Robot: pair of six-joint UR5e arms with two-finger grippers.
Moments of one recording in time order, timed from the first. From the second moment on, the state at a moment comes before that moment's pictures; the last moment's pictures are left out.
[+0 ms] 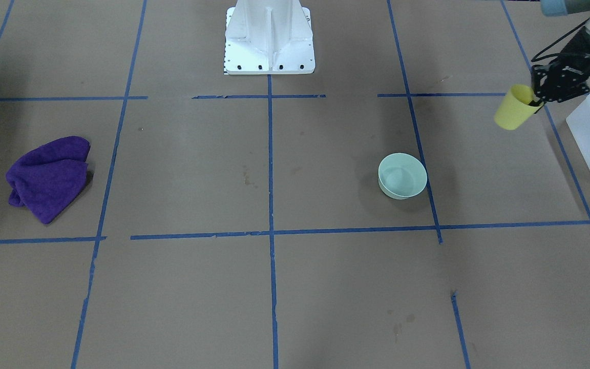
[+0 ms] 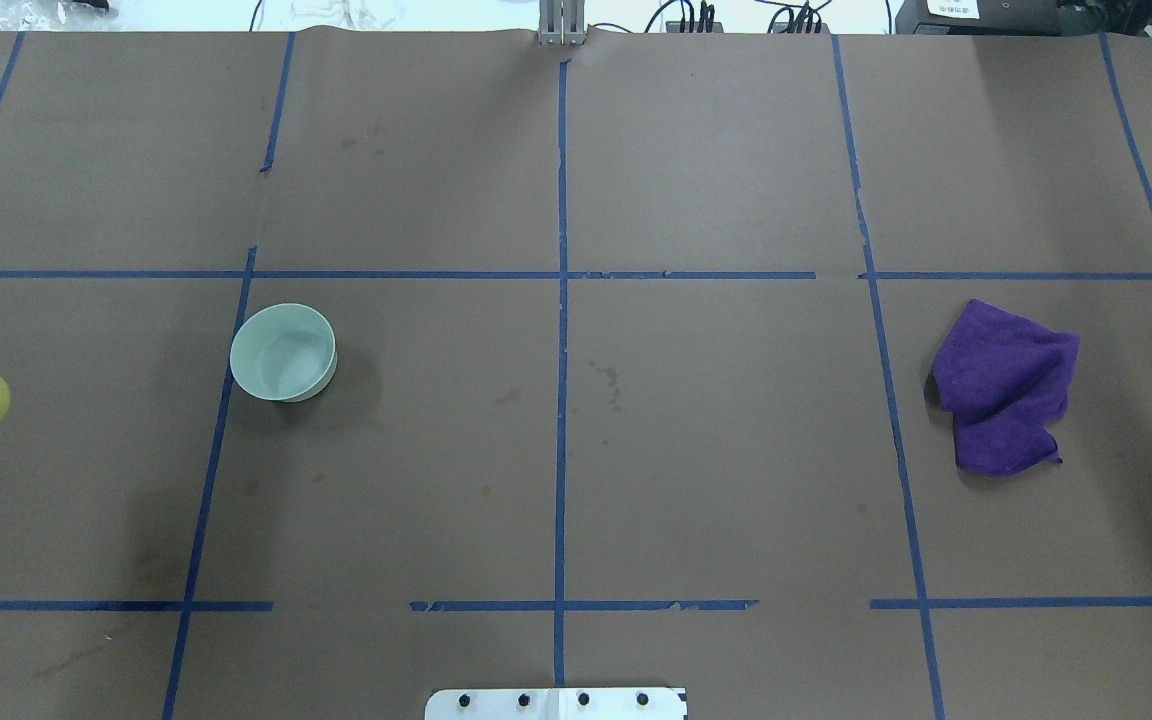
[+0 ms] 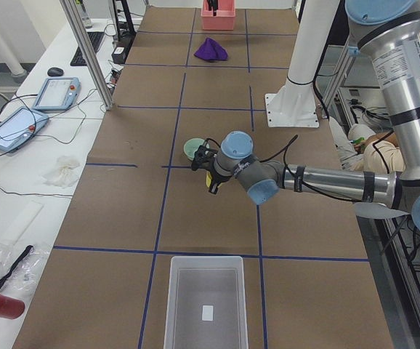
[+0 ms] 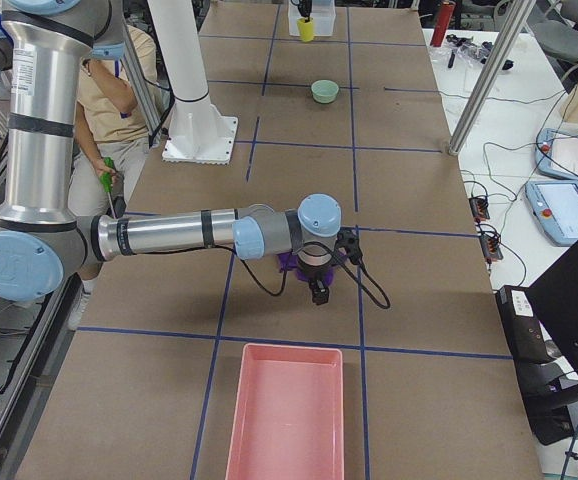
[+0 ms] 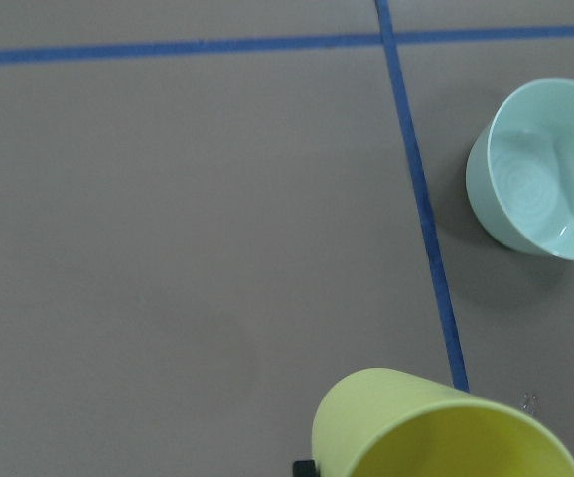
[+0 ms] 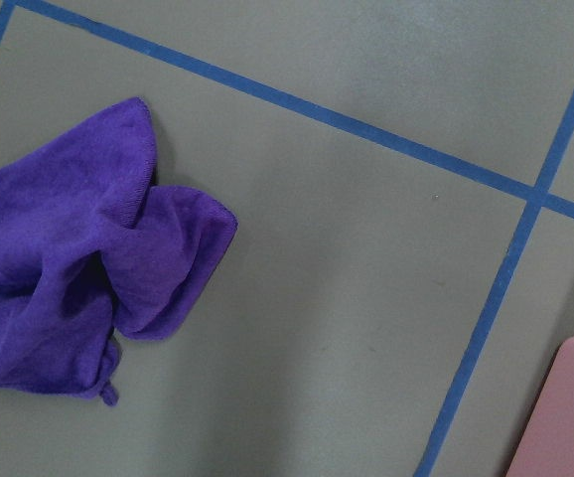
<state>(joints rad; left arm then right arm) -1.19 -1.21 -1.92 -2.39 -2.30 -0.49 1.37 -1.71 1.83 -1.47 2.39 -0.07</state>
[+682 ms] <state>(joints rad) -1.56 -1.34 -1.68 -2.21 -2.30 0.10 1.11 -1.71 1.71 -1.03 2.35 0.58</state>
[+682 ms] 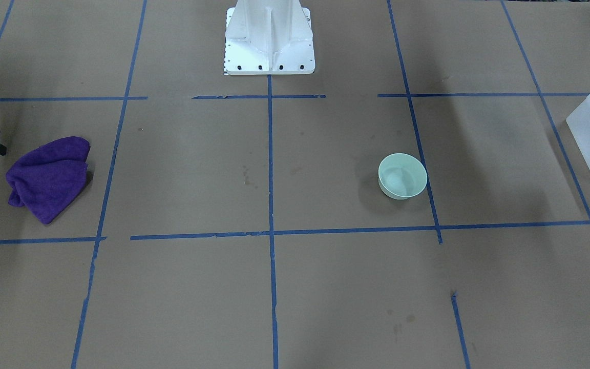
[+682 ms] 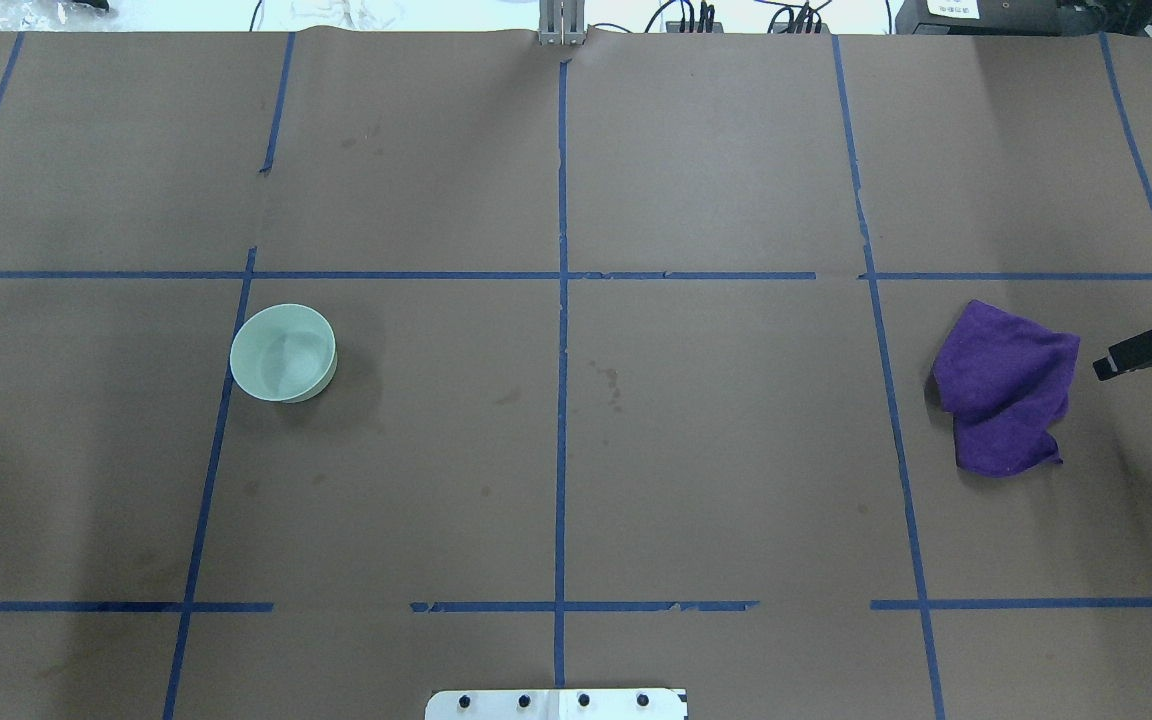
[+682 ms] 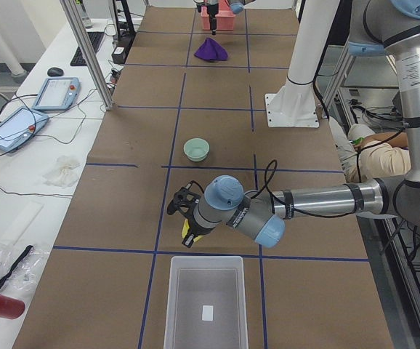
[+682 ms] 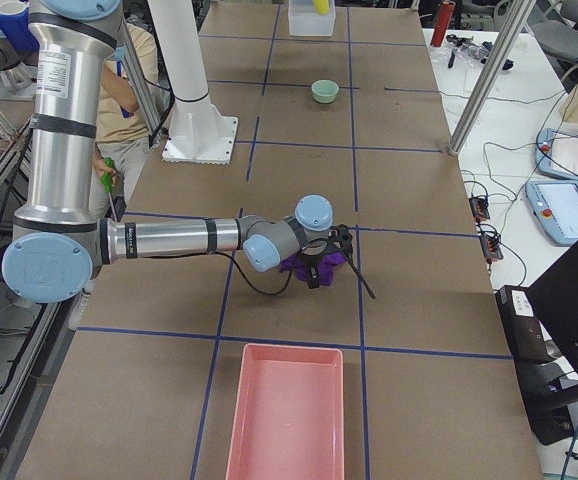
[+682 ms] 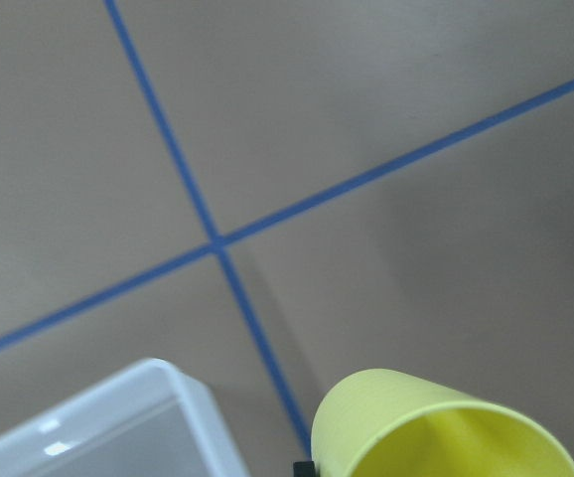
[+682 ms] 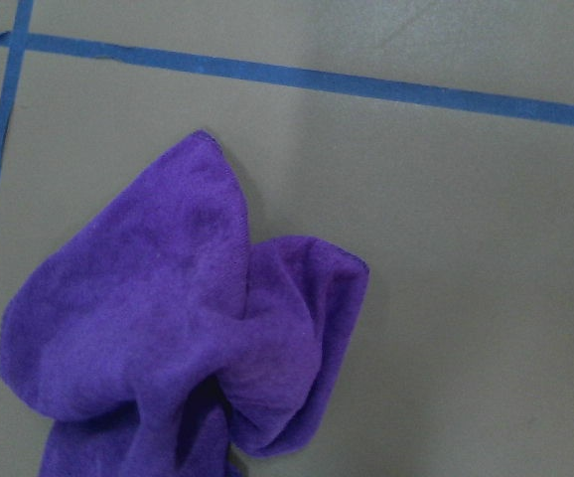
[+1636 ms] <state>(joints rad) -1.61 -1.36 -1.58 -2.16 -2.23 0.22 0.98 -1.67 1.71 -0.92 2.21 0.98</state>
